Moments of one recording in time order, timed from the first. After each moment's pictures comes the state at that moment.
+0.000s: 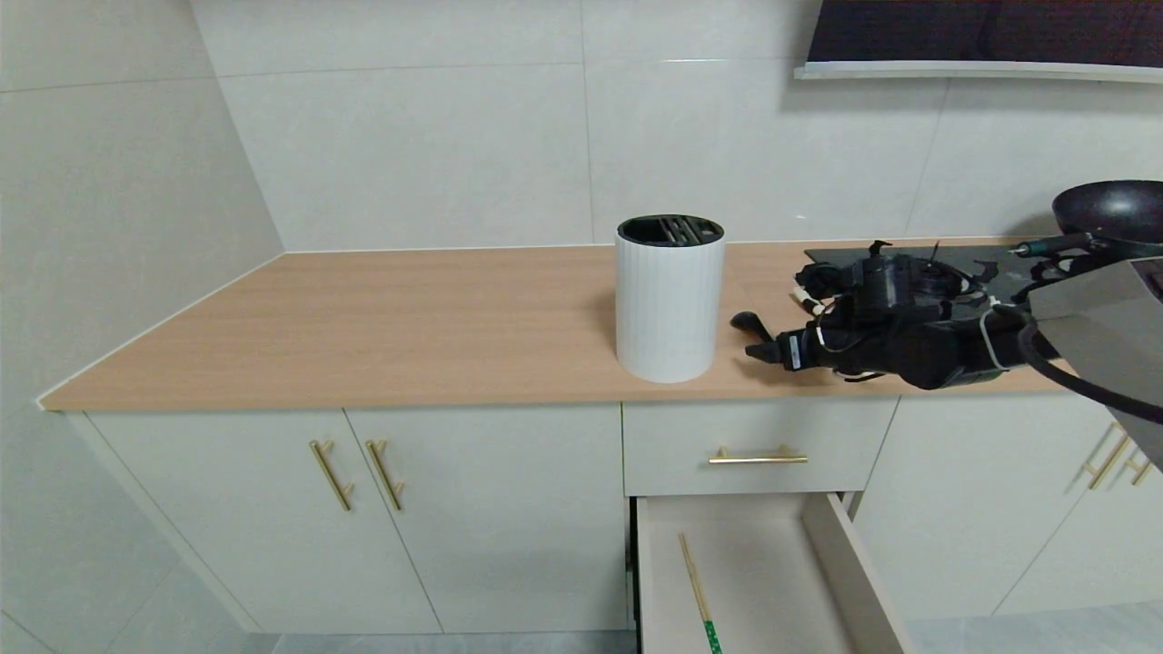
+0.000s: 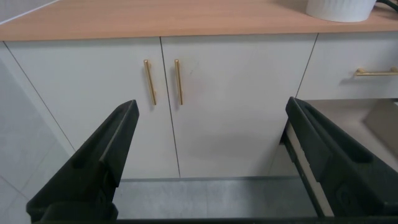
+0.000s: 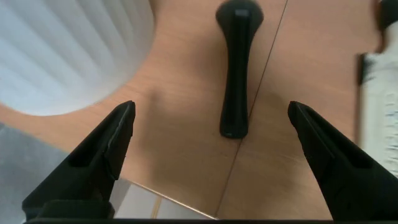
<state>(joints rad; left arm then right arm) 0.00 0.00 0.00 0.00 0.00 0.00 0.19 2.31 -1.60 -0.29 0.18 -0.07</state>
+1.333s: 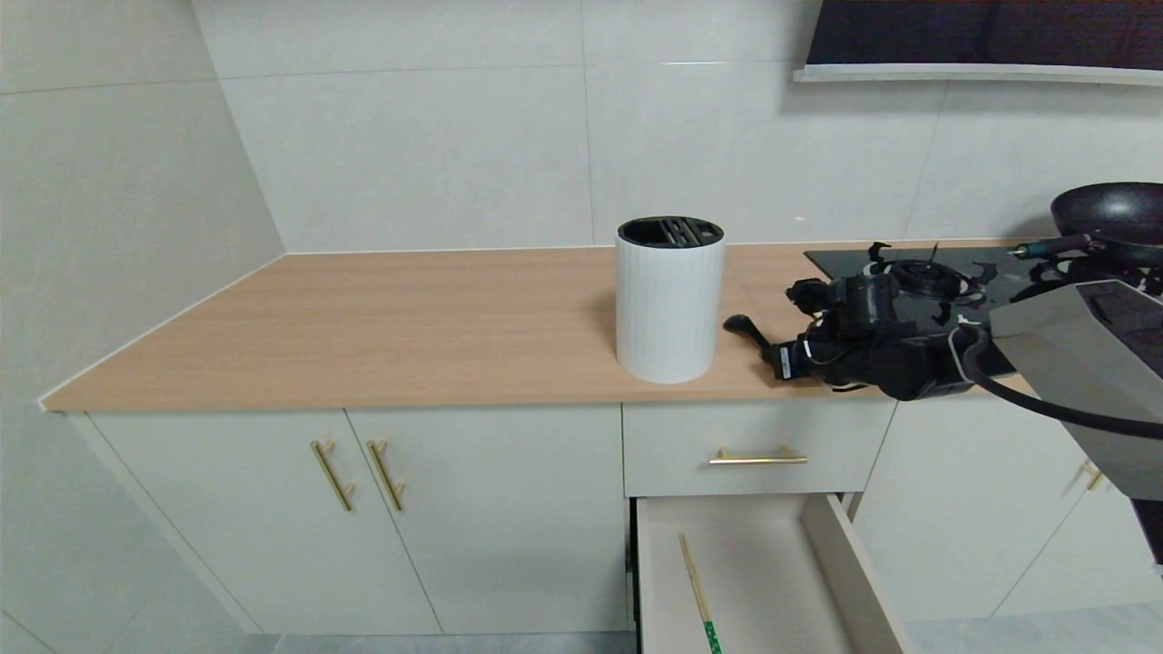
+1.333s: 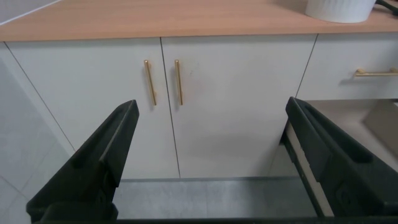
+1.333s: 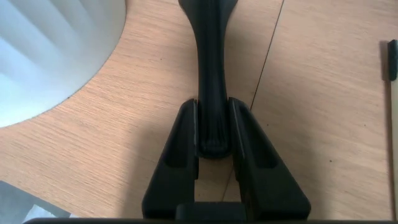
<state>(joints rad) 0.00 0.00 0.00 0.00 0.00 0.00 0.18 2.41 -1.66 -0.29 0.14 -0.06</state>
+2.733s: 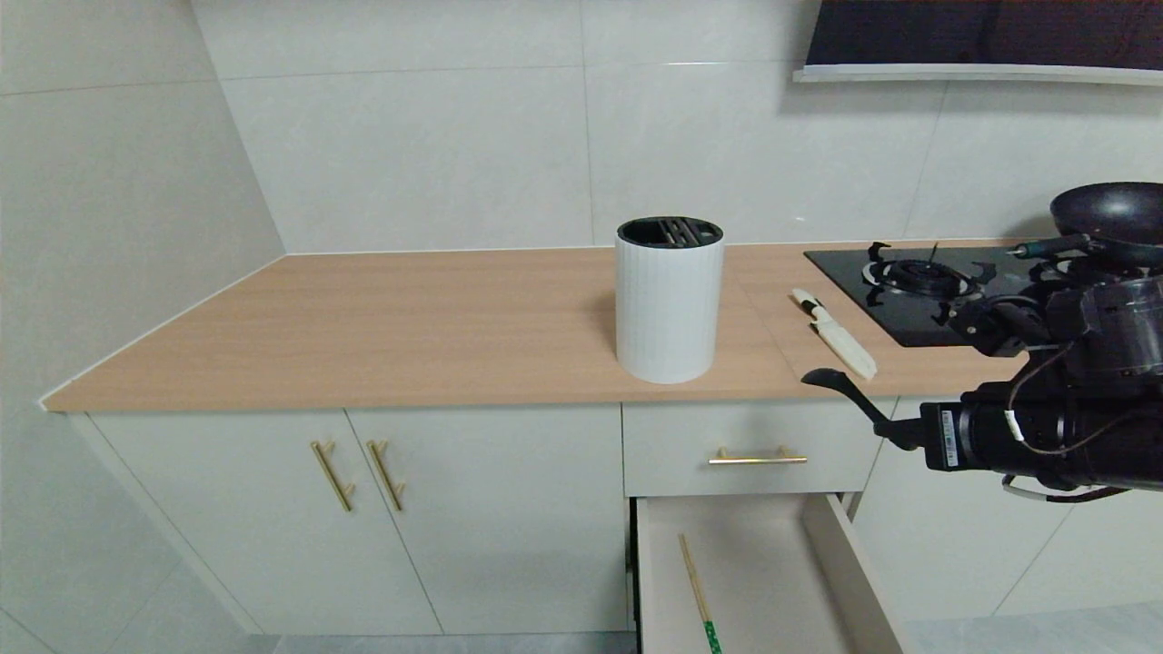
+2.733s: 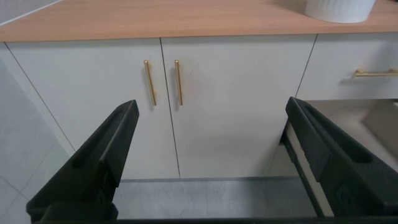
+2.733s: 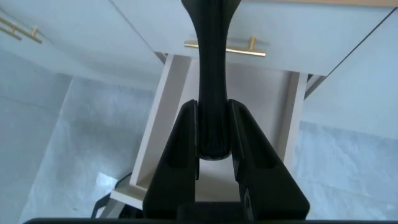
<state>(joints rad) 0.00 0.00 0.00 0.00 0.00 0.00 0.24 1.55 -0.78 -0.18 0.14 0.14</state>
